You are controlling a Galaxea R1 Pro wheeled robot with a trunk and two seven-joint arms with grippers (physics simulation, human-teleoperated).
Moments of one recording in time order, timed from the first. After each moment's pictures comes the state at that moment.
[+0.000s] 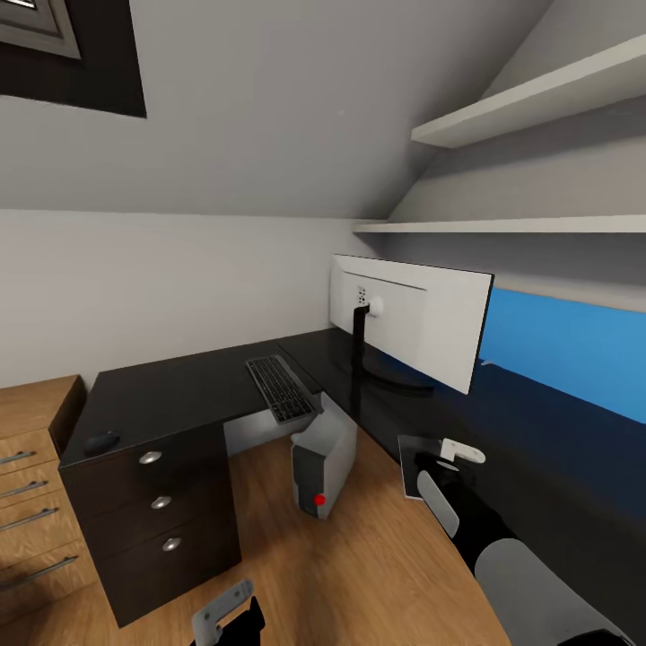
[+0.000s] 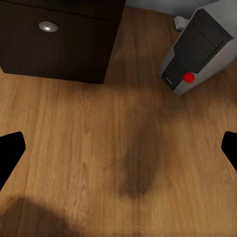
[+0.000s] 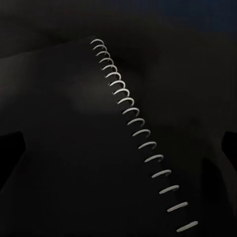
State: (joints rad) left arm 0.13 0.00 -0.55 -1.56 0.64 0.10 0.96; right arm -0.70 -0.01 0.22 -0.67 -0.51 0.24 -0.64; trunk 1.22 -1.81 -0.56
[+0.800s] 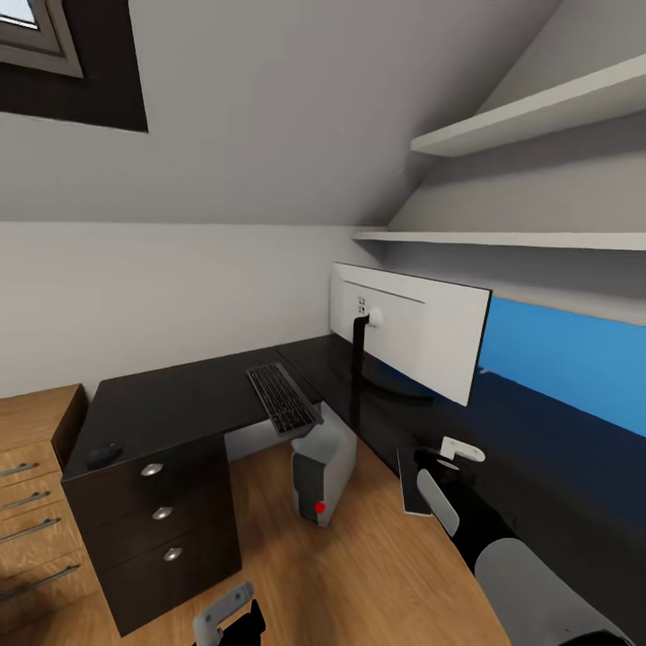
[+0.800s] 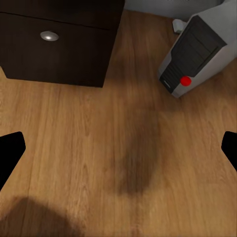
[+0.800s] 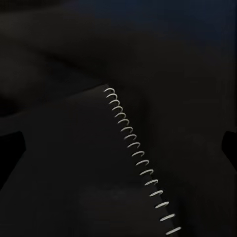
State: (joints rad) left arm 0.13 0.00 -0.55 -1.55 0.64 0.10 0.95; right arm -0.70 -0.01 0.22 -0.69 -0.53 0.23 -0.64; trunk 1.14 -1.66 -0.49
